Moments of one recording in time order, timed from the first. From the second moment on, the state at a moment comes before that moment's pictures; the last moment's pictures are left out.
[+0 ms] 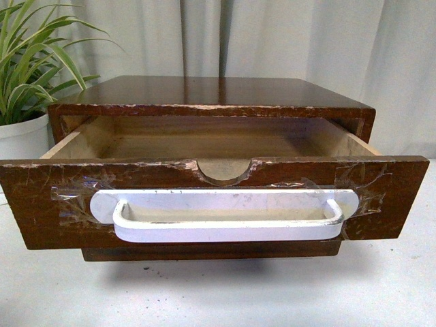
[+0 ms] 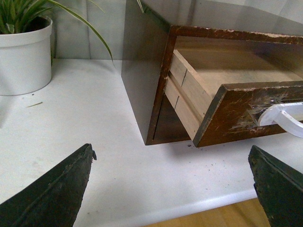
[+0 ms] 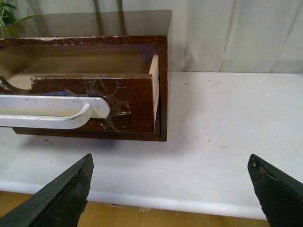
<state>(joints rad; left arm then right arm) 0.27 0.52 0.15 0.26 0.50 -0.03 0.42 0.24 0.17 -0.02 0.22 0.05</state>
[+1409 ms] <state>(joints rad) 0.00 0.01 0.01 0.00 0.00 0.00 0.00 0.00 0.01 0.00 0.00 0.00</state>
